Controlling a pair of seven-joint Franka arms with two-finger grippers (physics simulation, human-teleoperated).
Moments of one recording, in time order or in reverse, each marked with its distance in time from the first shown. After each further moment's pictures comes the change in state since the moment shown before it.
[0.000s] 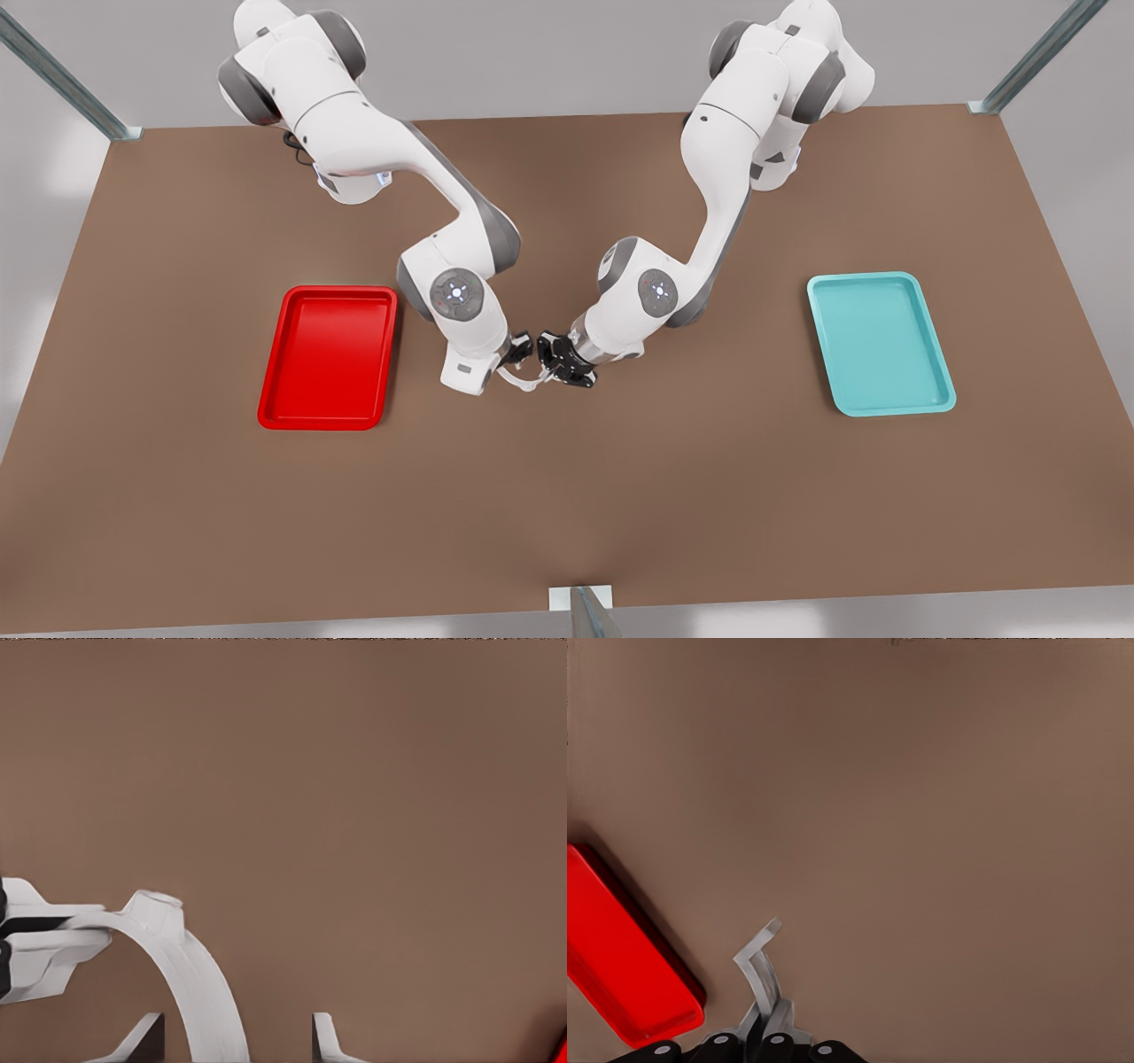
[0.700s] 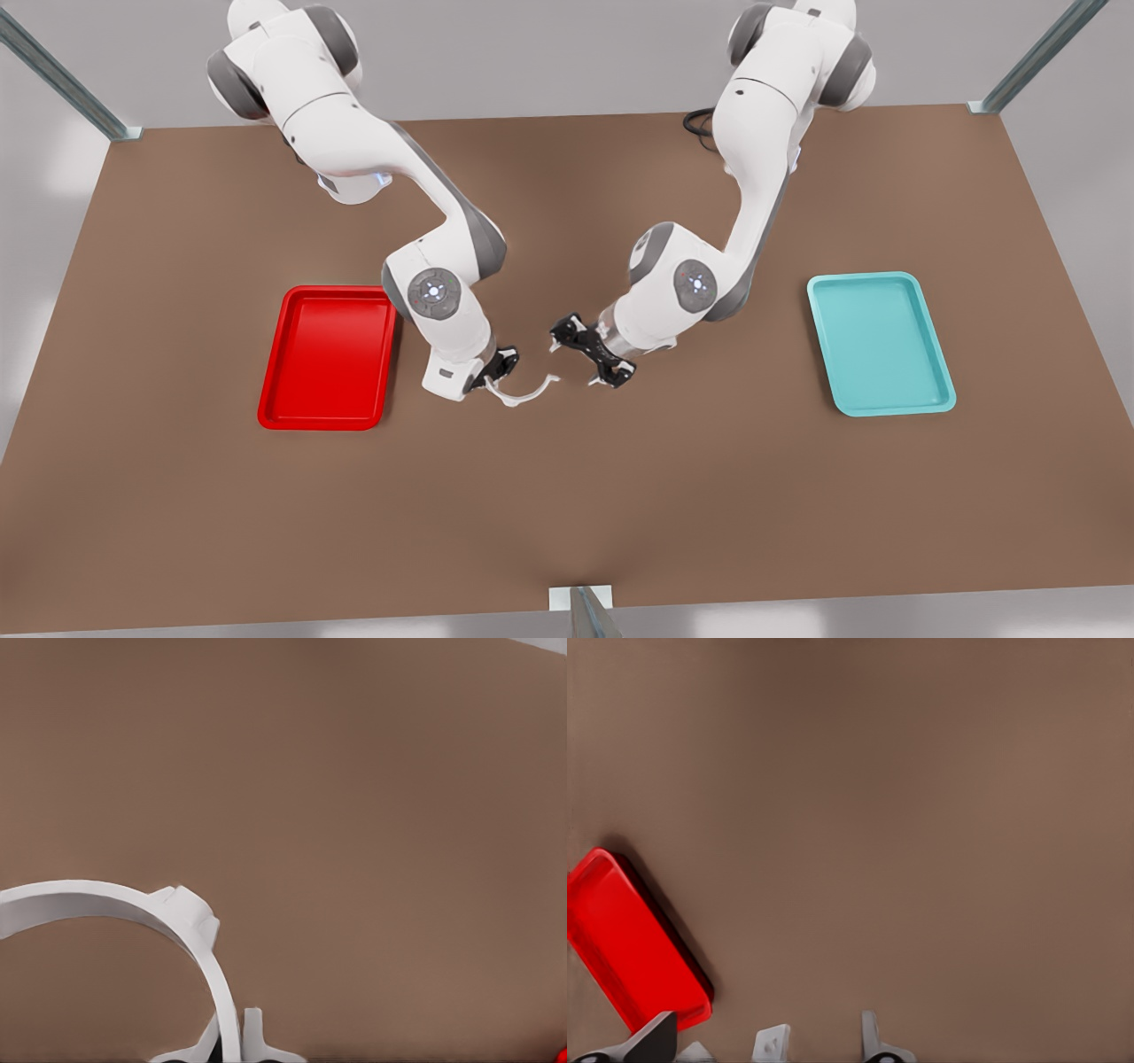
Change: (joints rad) left arm 0.087 -0.124 -0.003 0.000 0.039 -0.226 -0.033; right arm -0.044 -0.053 -0.004 -0.096 -0.001 0.113 0.000
